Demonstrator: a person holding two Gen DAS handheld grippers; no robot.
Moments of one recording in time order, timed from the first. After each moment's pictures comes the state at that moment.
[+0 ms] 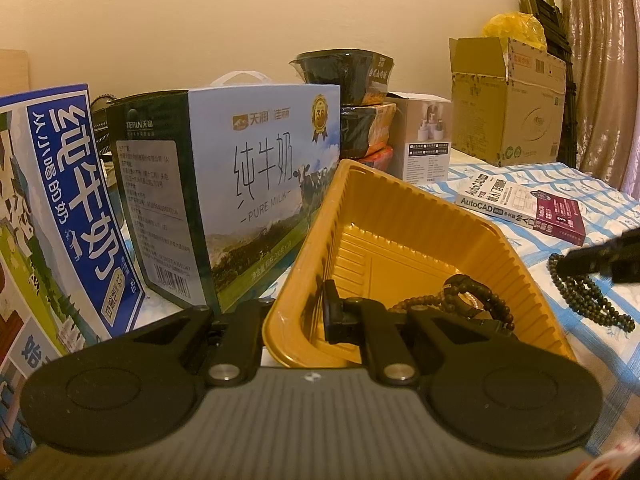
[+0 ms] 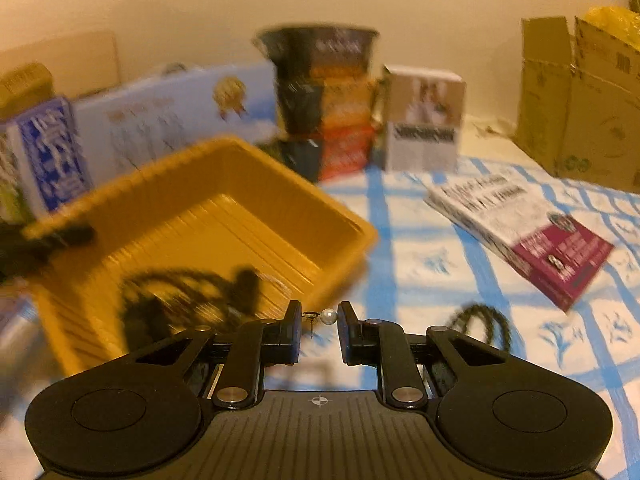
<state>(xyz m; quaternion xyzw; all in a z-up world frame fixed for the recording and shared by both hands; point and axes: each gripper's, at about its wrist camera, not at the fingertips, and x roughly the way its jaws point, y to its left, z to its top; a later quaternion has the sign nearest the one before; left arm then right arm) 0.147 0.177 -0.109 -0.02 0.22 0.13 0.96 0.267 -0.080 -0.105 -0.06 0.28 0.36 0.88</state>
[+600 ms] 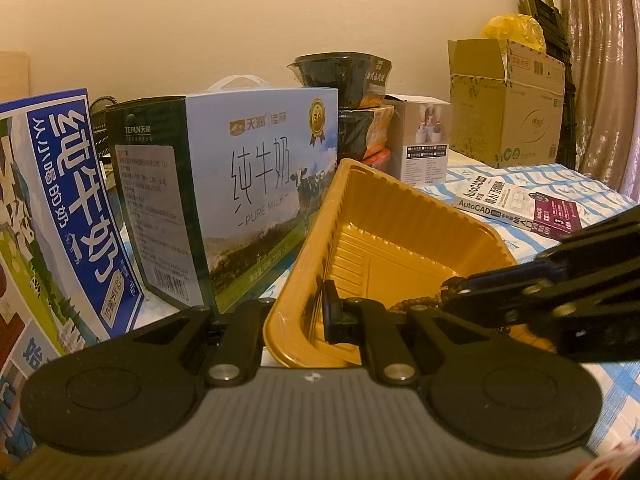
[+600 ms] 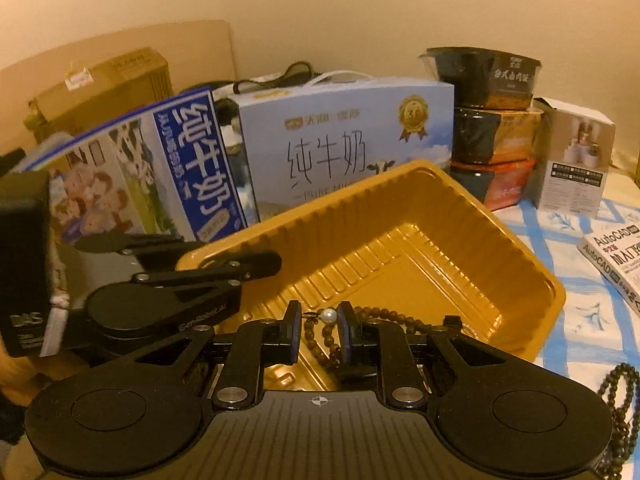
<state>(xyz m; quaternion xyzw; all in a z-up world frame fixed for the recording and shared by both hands) 0.148 0.175 -0.106 -0.02 0.22 0.13 0.97 0.221 0.021 -0.084 -0.08 0.28 0.50 0.82</state>
